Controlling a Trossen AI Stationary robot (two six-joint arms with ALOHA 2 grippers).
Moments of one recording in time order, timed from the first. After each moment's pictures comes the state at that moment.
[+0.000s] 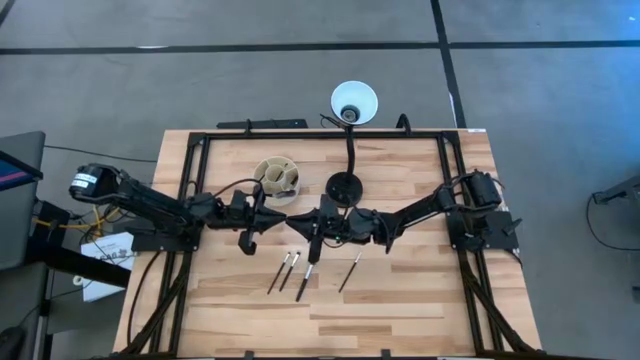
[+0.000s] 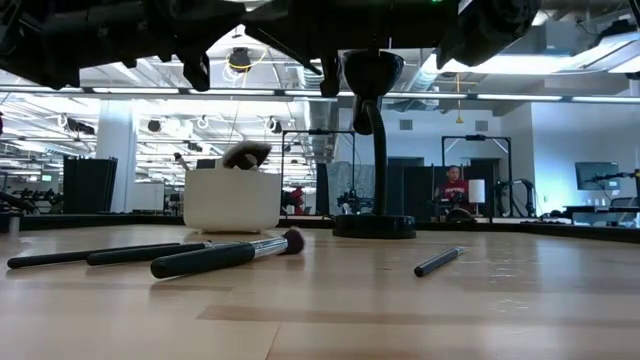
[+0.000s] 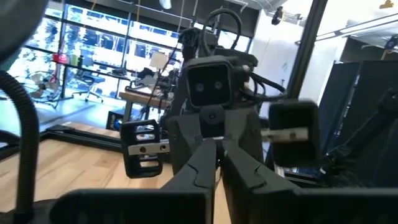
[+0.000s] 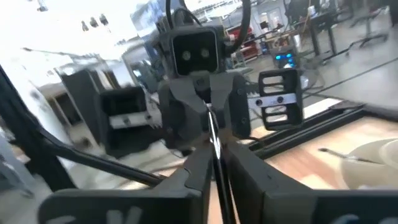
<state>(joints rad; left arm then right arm) -0.16 1.19 0.23 1.18 -0.09 -0.18 0.19 1.92 1.04 0.96 0.32 0.29</state>
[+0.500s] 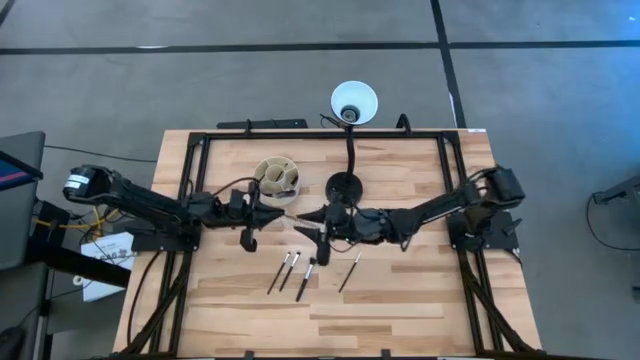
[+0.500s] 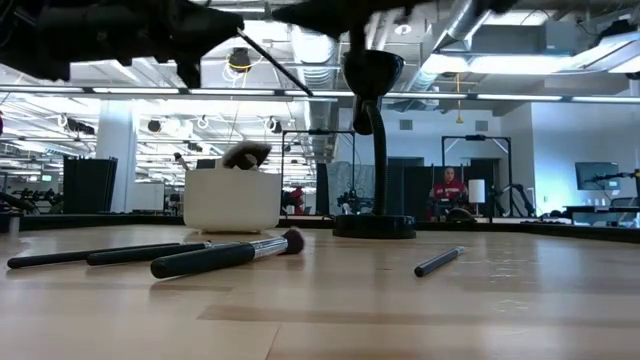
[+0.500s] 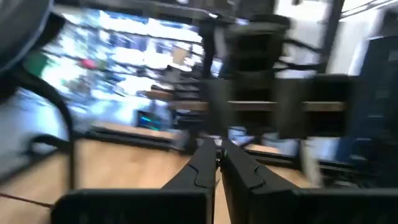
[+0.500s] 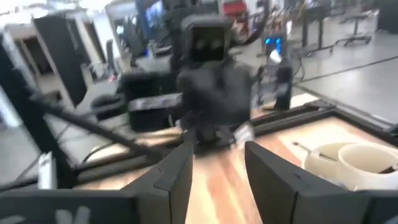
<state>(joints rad) -0.15 1.09 0.23 1.03 -0.17 -0.08 0.24 1.73 1.04 0.62 0.37 0.18</state>
